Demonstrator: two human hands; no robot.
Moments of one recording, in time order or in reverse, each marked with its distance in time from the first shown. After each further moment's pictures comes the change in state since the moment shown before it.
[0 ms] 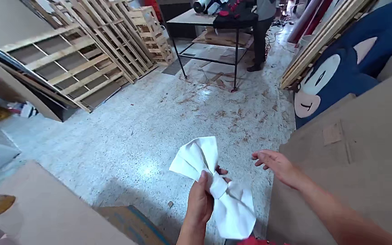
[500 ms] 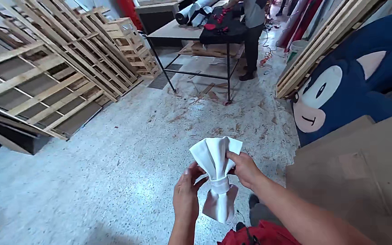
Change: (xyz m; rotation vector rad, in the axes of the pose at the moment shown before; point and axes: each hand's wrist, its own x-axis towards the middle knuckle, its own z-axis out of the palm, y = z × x) left_hand 0.328 0.108 0.009 0.427 0.247 0.138; right_hand 0.326 -0.127 0.012 0.751 0.176 0.213
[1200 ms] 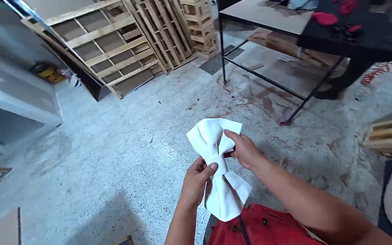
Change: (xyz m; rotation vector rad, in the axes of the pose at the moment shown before) left_hand 0.444 0.091 -0.103 -0.045 0.126 -0.088; right_hand 0.465 -0.139 0.287 -0.231 -0.393 0.172
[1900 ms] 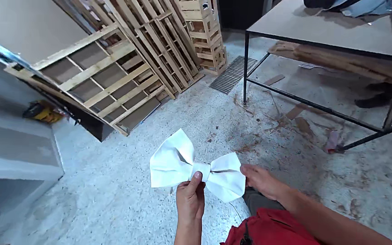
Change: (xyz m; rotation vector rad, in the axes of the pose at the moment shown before) left_hand 0.501 0.205 -0.279 -0.405 0.353 0.144; right_hand 0.486 -0.097 0.184 -0.084 -0.306 -0.006
